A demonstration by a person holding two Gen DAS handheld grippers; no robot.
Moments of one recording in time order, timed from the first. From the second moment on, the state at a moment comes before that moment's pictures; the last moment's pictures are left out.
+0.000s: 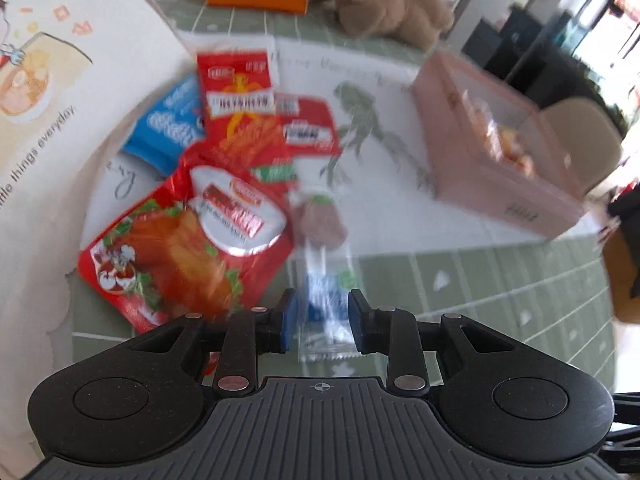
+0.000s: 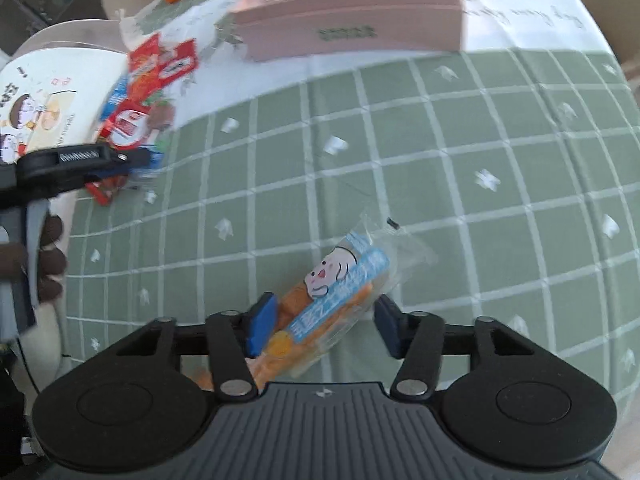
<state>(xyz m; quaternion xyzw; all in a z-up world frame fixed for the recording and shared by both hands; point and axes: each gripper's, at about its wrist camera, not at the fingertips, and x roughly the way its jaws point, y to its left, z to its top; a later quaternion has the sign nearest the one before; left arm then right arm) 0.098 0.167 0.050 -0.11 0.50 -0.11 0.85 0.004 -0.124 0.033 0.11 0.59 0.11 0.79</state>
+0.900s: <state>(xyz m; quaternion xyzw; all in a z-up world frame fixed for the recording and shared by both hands) 0.058 0.201 0.055 -0.17 0.49 -0.05 0.85 0.232 0.094 0.062 -0.03 0.44 0.25 0.86</state>
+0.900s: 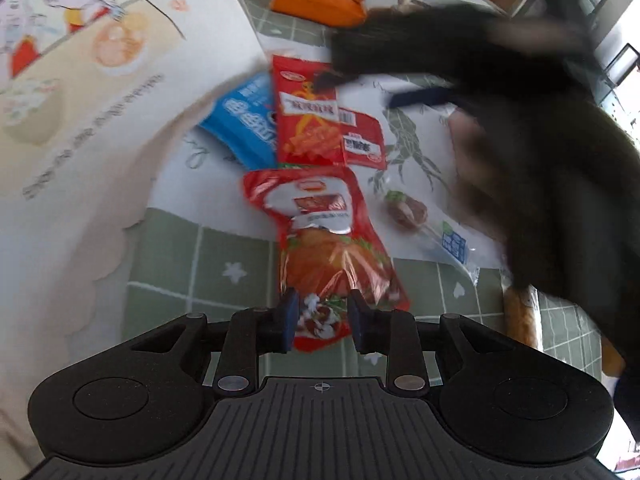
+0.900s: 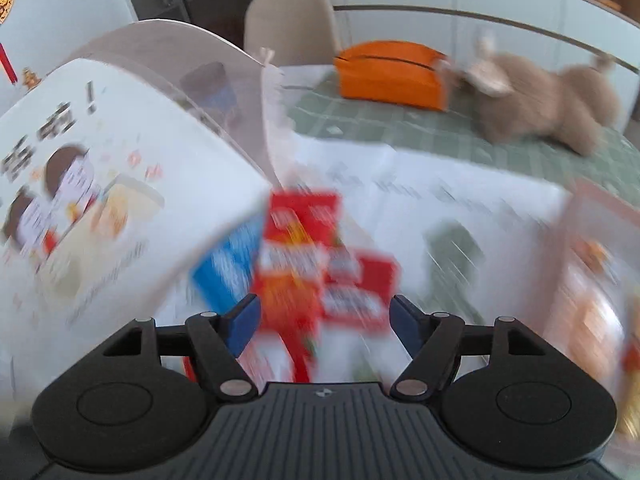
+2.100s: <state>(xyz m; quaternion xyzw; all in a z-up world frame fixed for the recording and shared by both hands) 0.039 0.125 0.067 -0.10 0.49 -0.14 0.85 0.089 -0.086 0.033 -0.12 0.48 0.18 0.85</state>
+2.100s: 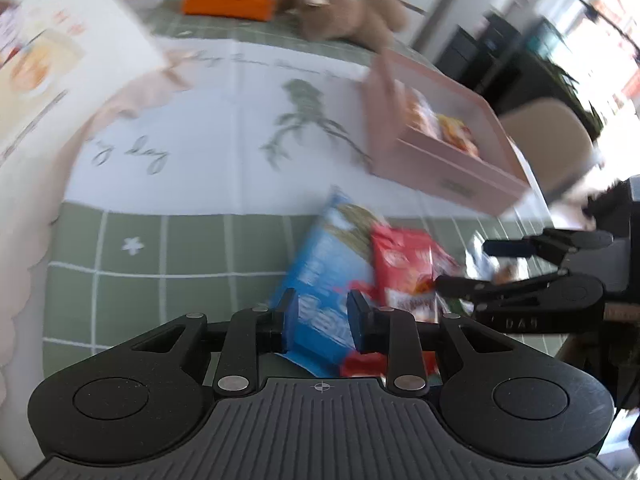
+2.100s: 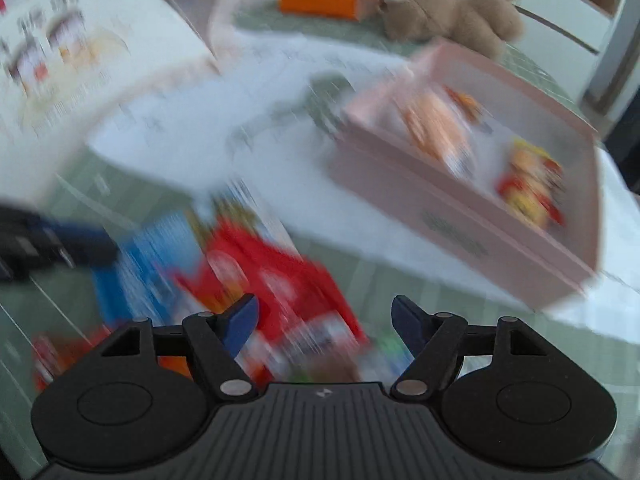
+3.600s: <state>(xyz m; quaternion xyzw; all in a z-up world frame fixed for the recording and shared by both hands) -0.011 0.176 0.086 -0.02 0.52 -0.14 0.85 -0.021 -0.004 0.021 0.17 0.59 0.01 0.79</state>
